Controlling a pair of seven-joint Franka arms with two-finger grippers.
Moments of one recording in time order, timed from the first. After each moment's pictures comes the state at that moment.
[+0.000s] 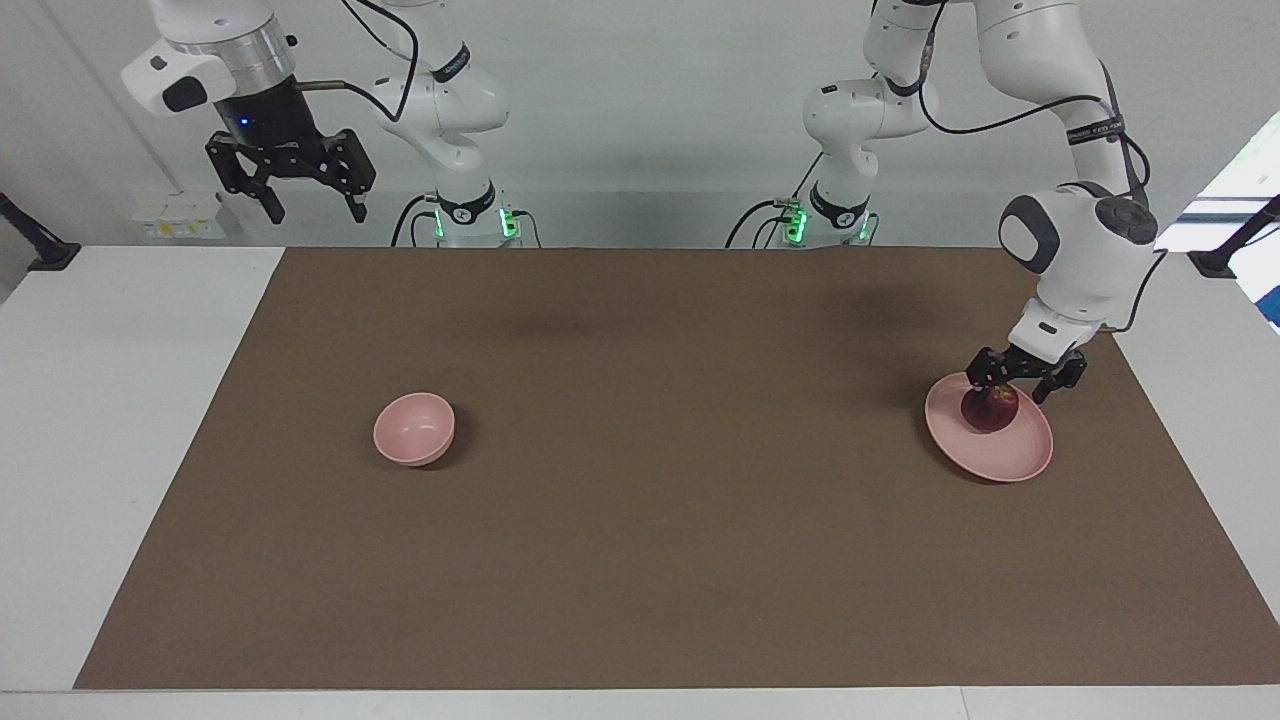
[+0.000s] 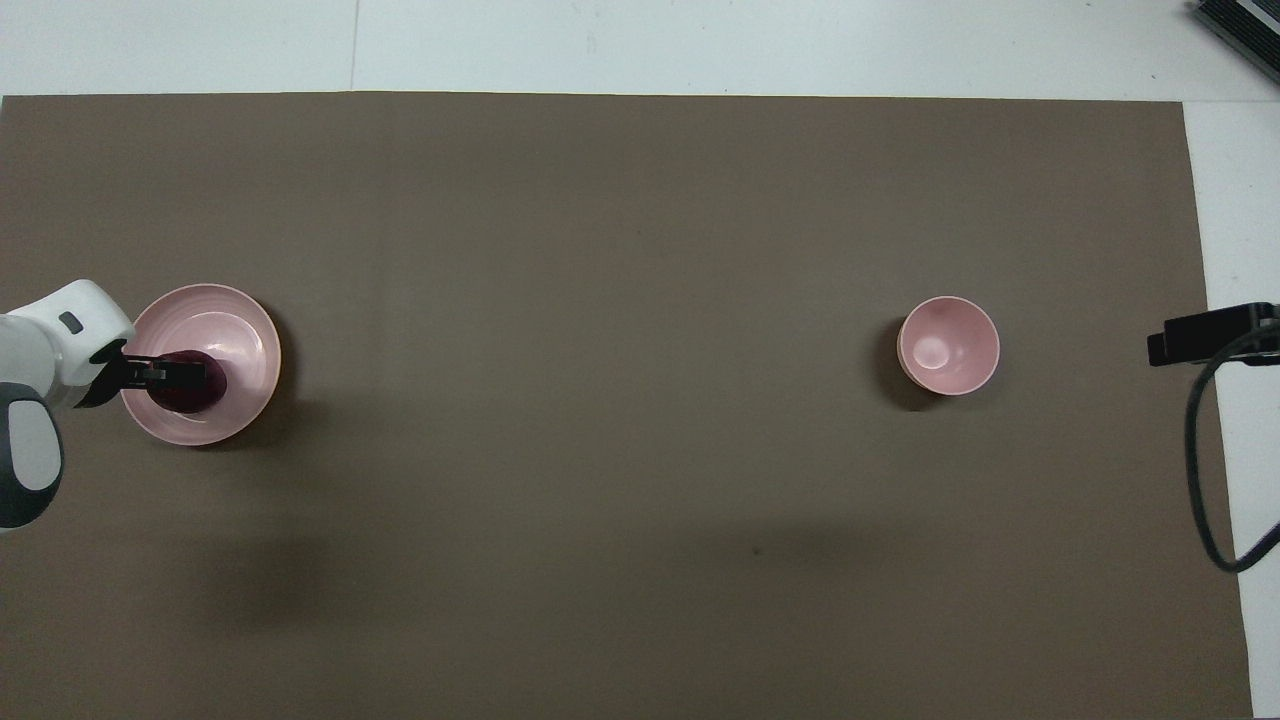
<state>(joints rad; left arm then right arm) 0.07 0.09 0.08 -2.20 -0.01 2.42 0.29 0.07 -0.07 -0.08 -1.49 0.01 1.46 0.00</state>
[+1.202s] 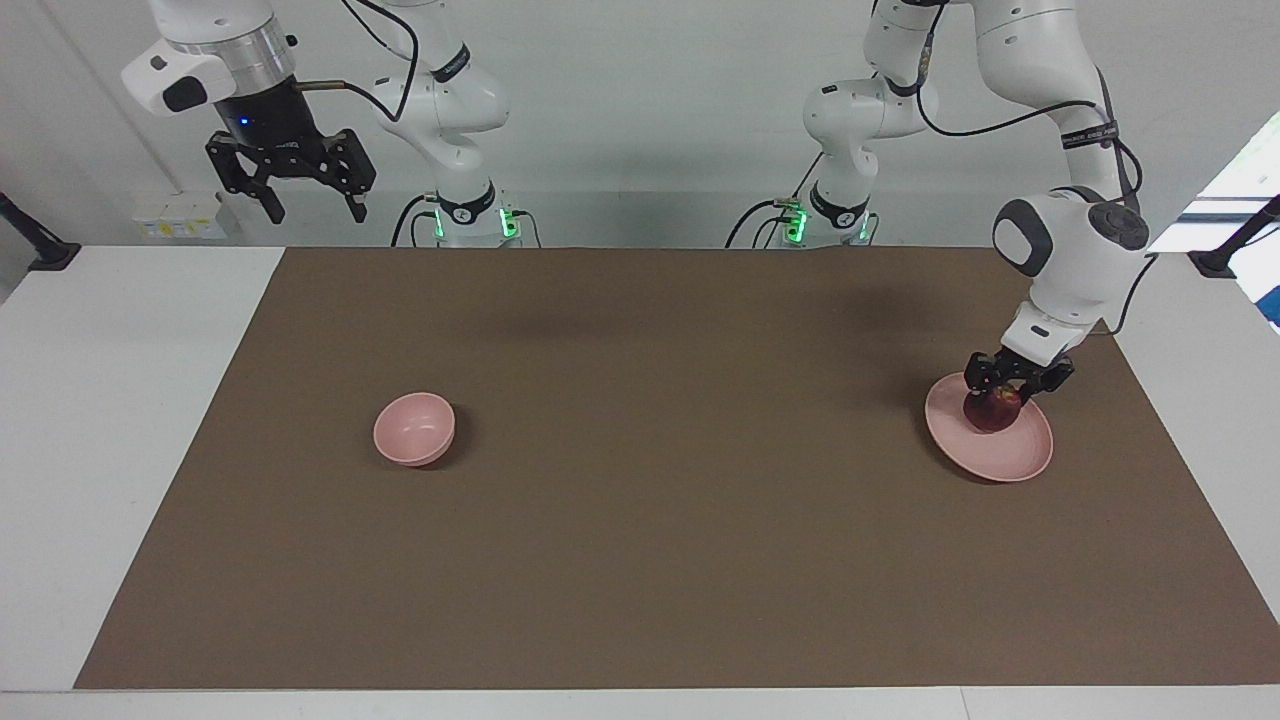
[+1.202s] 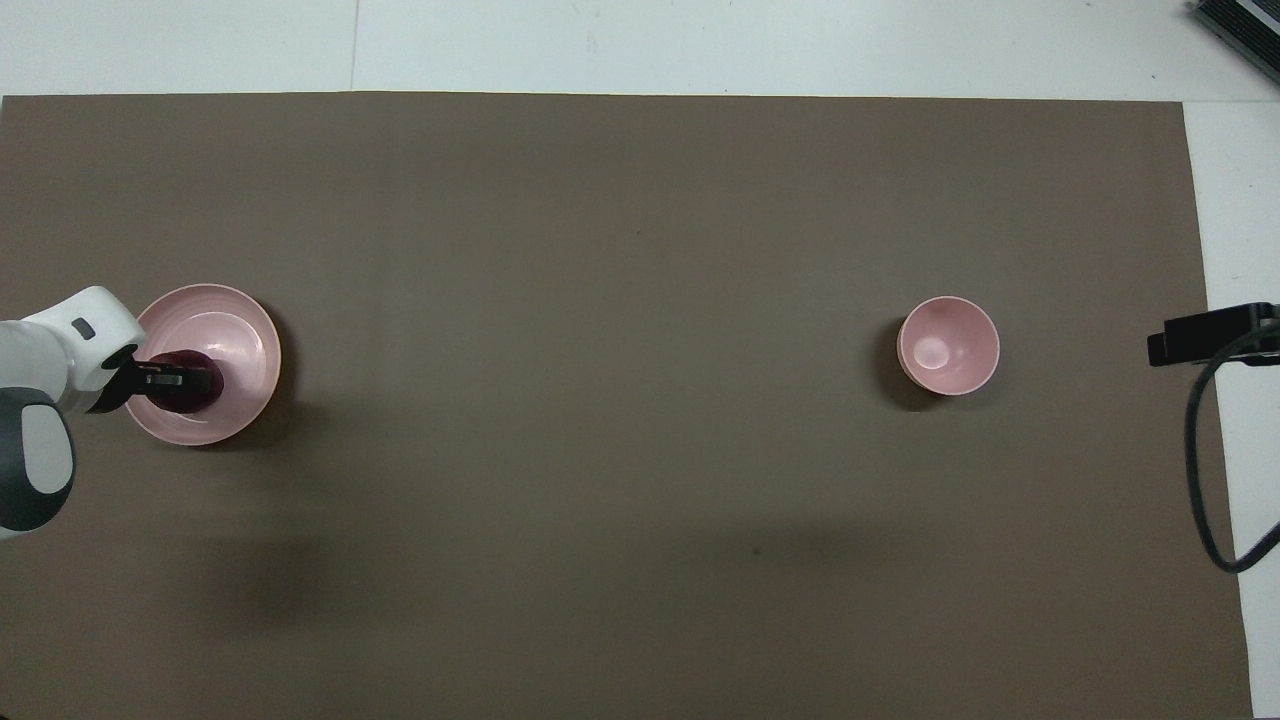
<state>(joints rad) 0.07 0.09 0.08 -2.22 -0.02 2.42 0.29 0.07 -0.07 -0.08 -1.49 0.01 1.46 0.00</state>
